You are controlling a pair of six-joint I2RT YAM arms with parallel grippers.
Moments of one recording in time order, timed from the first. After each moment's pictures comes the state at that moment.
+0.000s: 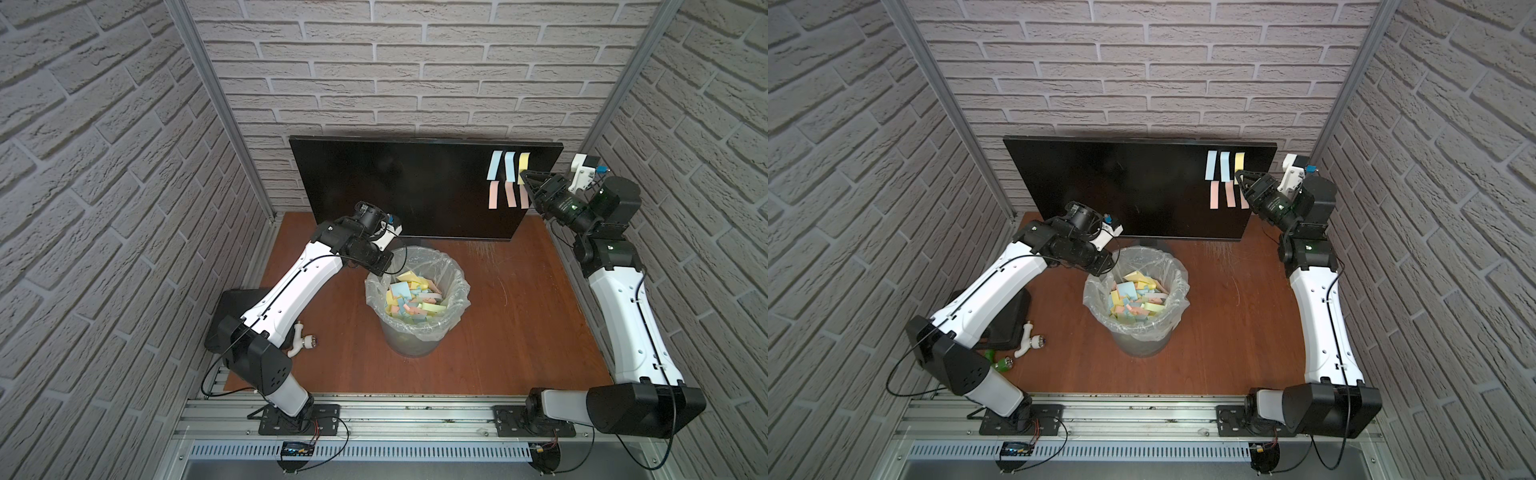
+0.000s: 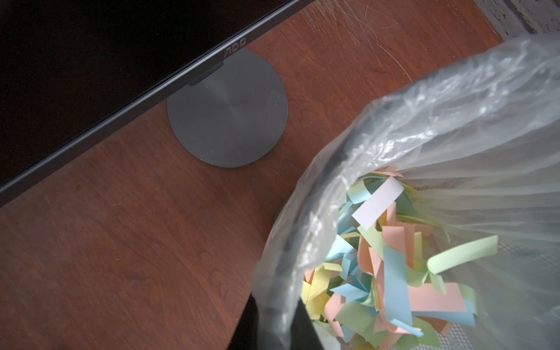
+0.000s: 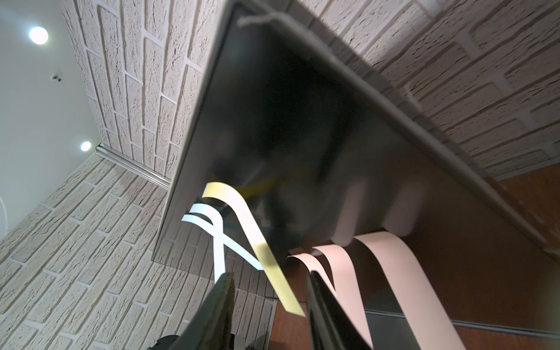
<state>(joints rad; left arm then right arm) -0.44 1.60 1.67 -1.09 0.21 0.08 -0.15 1.33 1.50 -0.18 -0.58 1.00</state>
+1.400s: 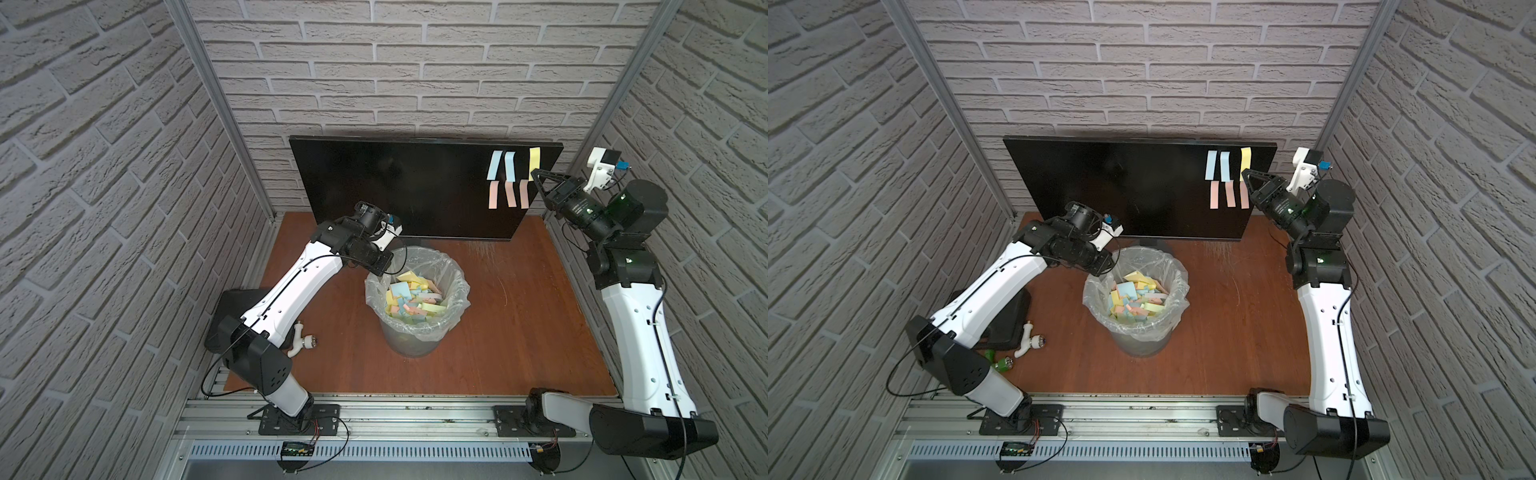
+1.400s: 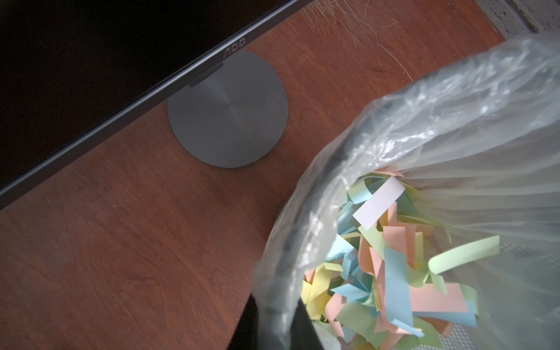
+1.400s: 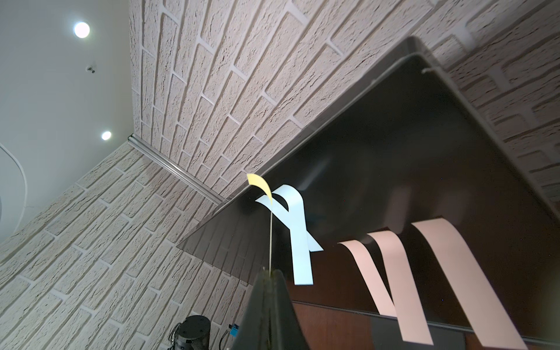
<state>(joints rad) -0.44 1.60 1.67 -1.09 0.20 0.09 -0.14 1.22 1.54 -0.24 -0.58 0.96</state>
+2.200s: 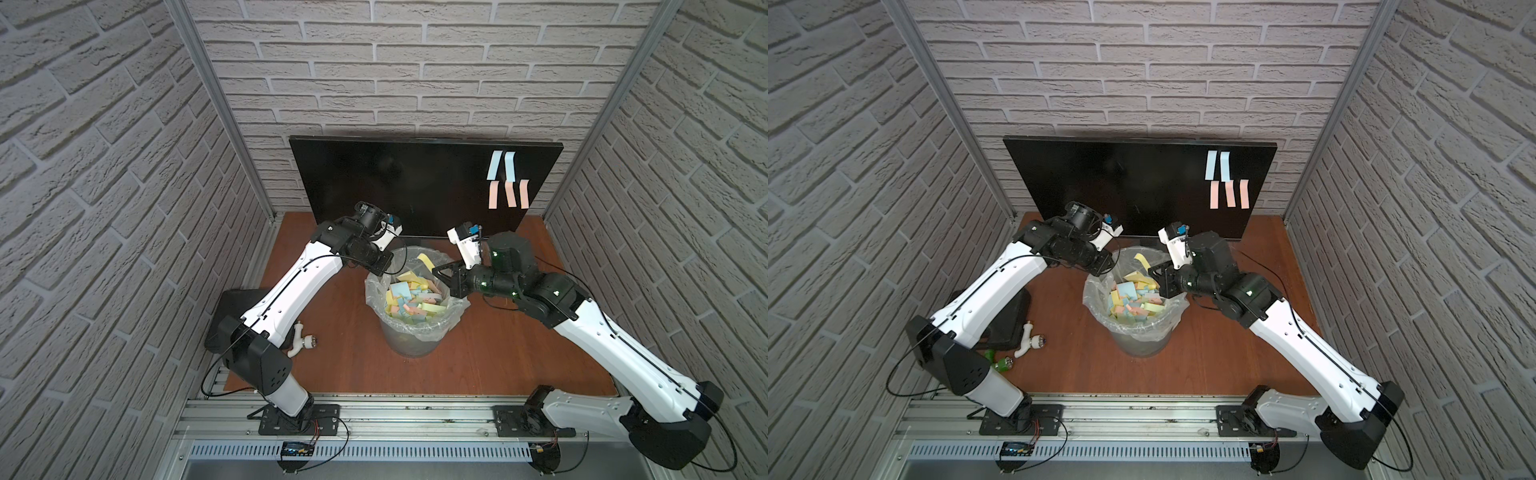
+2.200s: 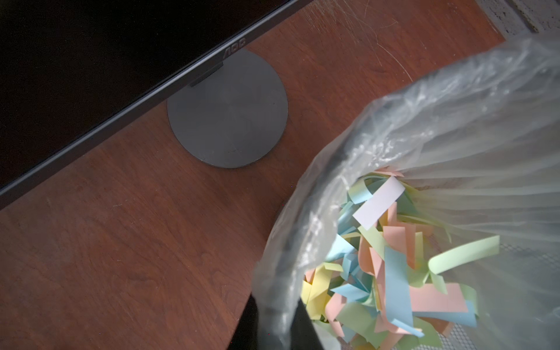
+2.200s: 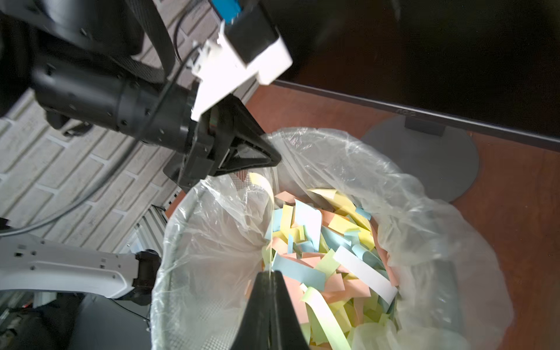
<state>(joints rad) -0.44 1.60 1.67 -1.09 0.21 0.09 0.67 1.20 1.32 -0.67 -0.17 0.40</state>
